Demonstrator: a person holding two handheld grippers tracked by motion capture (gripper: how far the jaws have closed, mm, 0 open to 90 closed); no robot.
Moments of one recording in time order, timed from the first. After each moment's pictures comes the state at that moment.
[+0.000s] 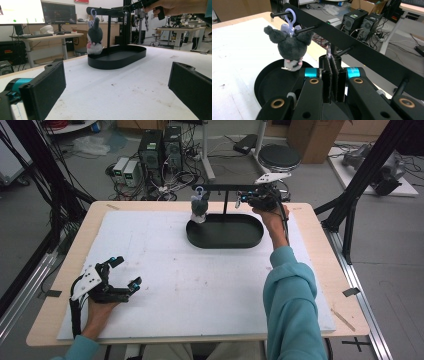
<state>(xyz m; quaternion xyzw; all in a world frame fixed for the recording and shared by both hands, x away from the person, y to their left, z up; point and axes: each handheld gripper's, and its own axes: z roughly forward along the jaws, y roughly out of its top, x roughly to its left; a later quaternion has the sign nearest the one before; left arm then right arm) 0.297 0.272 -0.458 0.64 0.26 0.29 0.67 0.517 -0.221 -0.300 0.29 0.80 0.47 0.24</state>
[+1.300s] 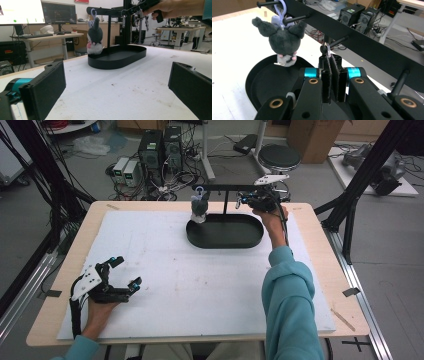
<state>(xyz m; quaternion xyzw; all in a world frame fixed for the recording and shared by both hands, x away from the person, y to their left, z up) 0.297 0.272 -0.458 0.64 0.26 0.29 0.67 0.525 -0.222 -0.311 0.31 0.80 0.46 0.24</state>
